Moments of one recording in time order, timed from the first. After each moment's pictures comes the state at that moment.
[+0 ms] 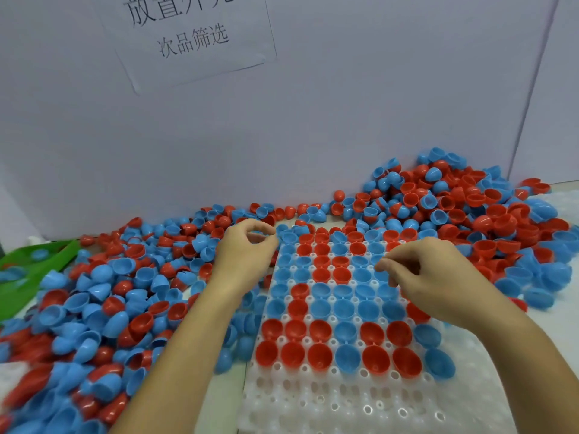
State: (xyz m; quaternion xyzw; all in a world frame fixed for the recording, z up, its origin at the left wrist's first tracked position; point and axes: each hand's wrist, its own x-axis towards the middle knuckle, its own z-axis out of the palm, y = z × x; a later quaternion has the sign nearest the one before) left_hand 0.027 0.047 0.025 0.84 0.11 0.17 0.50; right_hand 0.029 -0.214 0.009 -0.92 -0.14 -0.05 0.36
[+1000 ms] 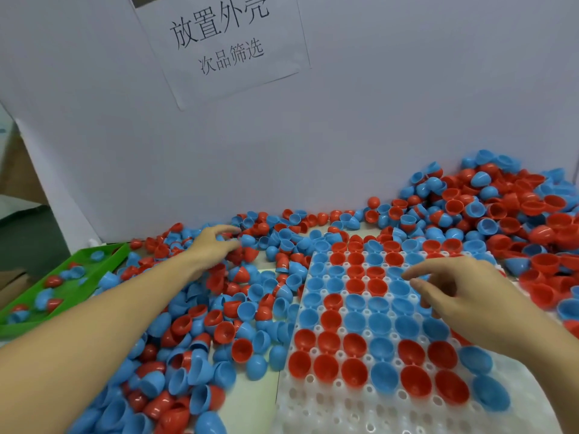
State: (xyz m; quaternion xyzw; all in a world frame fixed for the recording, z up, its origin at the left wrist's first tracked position) left_hand 0.083 0.194 0.012 0.89 0.18 0.10 0.40; right_hand 0.029 -0.208 0.005 -0.91 -0.17 -0.04 0.38
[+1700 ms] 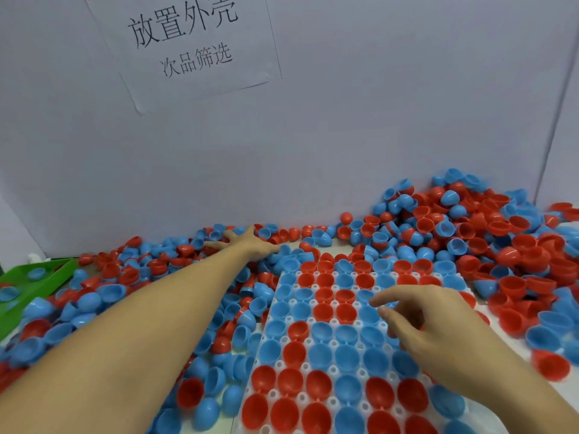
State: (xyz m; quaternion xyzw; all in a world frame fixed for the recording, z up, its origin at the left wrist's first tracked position) left_hand 0.193 0.096 -0.001 0.95 0.27 -0.08 0.12; right_hand 0.033 -0.208 -0.001 -0.90 -0.17 -0.03 0.40
